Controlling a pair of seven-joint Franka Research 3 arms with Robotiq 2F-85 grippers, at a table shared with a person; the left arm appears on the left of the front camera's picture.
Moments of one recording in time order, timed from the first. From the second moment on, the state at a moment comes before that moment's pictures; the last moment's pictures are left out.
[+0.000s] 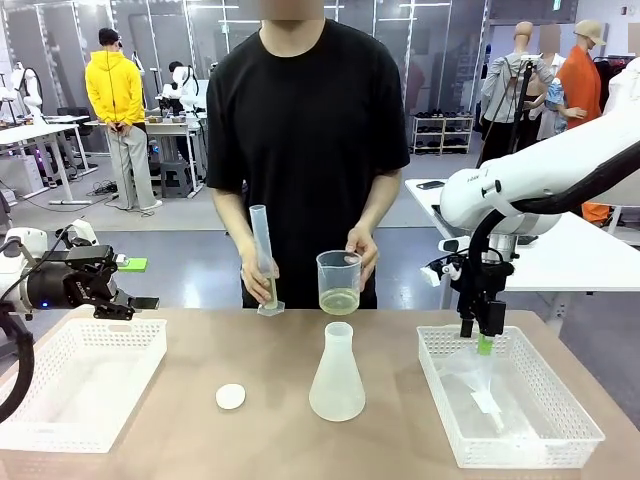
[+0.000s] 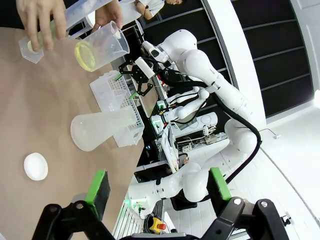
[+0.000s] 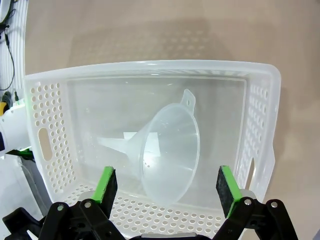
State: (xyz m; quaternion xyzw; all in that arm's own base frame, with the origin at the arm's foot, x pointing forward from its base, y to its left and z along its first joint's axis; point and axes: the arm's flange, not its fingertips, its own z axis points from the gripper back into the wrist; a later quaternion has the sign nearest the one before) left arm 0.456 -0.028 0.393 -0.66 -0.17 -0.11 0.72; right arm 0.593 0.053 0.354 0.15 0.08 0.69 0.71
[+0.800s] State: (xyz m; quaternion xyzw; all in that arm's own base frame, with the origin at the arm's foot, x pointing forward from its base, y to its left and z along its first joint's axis) left arm 0.456 -0.028 0.393 -0.66 -0.17 -0.11 0.72; right arm 0.580 0.056 0.343 0.18 0.13 0.70 0.68
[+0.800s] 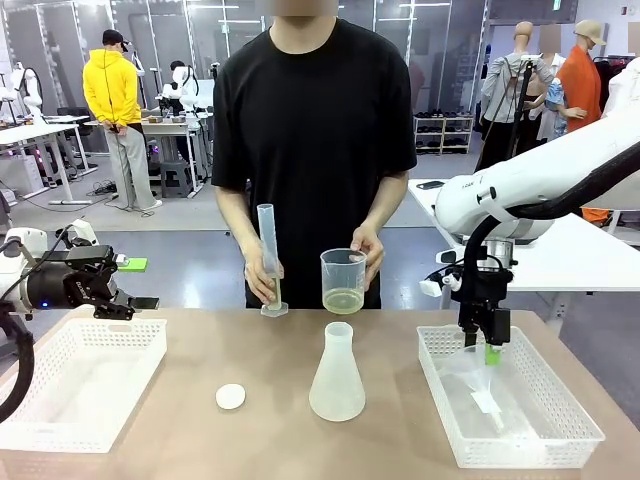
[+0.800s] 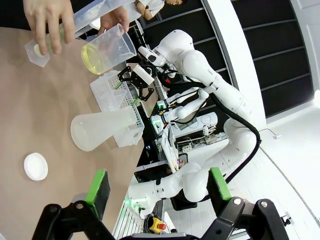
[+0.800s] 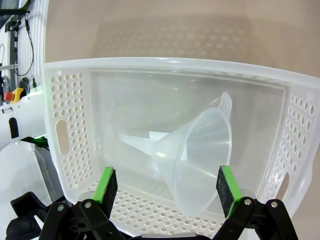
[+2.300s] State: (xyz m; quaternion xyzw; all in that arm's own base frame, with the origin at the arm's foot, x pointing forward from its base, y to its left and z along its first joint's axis) left arm 0.456 -0.028 0.393 -0.66 -0.17 -0.11 0.72; right arm 0.601 0.056 0.351 0.21 0.17 0.70 0.66
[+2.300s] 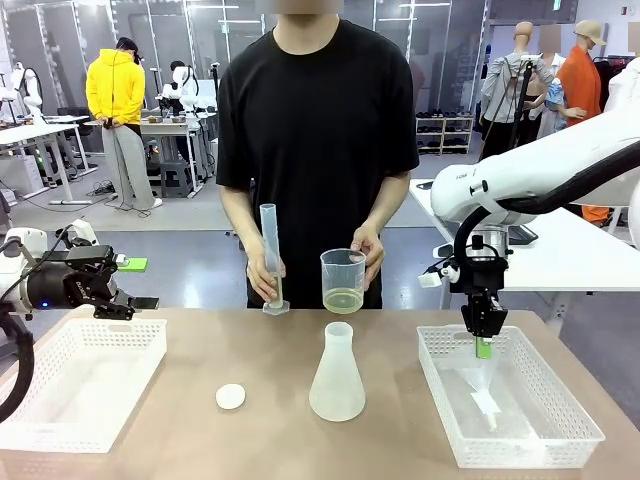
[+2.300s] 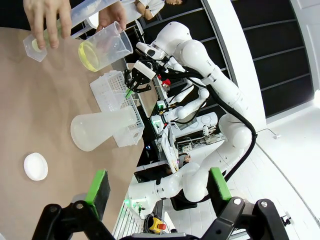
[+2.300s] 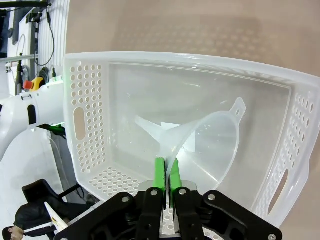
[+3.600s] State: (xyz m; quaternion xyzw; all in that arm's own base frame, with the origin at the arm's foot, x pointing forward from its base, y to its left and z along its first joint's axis) left arm 0.456 -0.028 0.392 -0.66 -0.17 -0.11 0.72; right arm 0.526 0.098 0.554 -0.01 0.03 0.65 0.76
